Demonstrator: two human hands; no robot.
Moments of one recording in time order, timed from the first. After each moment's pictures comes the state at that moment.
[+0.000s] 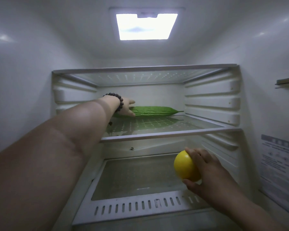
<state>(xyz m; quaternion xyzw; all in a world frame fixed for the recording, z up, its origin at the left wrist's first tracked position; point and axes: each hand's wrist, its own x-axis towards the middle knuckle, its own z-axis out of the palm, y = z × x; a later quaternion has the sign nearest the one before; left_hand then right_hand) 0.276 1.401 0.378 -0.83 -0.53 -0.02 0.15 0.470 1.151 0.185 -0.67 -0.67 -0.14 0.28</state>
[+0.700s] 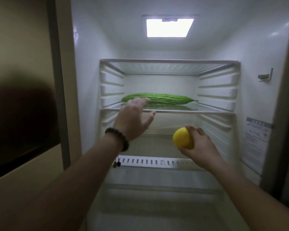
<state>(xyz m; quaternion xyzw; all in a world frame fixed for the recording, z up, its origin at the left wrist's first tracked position) 0.221 1.179 0.257 -0.81 -0.36 -0.45 0.14 0.454 1.138 0.189 -0.65 -0.66 -0.06 0.36</state>
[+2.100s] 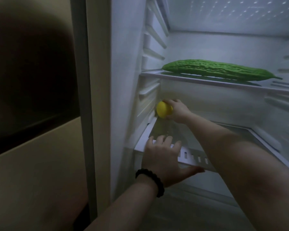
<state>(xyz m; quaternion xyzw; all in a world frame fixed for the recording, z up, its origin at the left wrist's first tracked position) 0.210 1.229 0.087 -0.77 -0.54 -0.29 0.17 0.315 1.407 0.173 -0.58 -0.79 0.01 0.19</state>
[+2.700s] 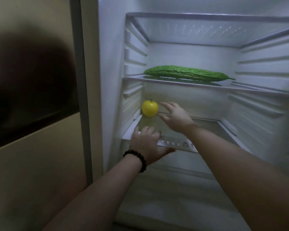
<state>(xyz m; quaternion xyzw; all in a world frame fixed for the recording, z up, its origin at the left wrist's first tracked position) 0.211 1.211 0.099 -0.79 -0.54 -0.23 0.18 0.355 1.272 0.174 -0.57 -0.77 -0.02 0.30</state>
